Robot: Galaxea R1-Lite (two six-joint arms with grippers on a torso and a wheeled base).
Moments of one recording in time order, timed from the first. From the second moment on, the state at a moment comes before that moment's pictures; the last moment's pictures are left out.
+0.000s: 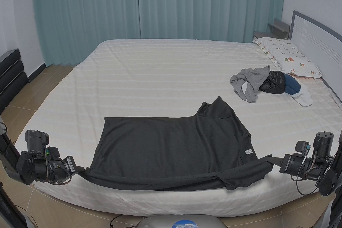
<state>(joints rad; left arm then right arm) 0.13 1.85 -0.29 -0.68 -0.39 -0.47 0.00 1.94 -0.02 -1.44 0.48 0.40</state>
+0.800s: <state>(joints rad) 0.10 2.08 -0.58 -0.65 -0.32 -0.51 0.02 2.22 -0.27 -1.43 0.42 0.40</state>
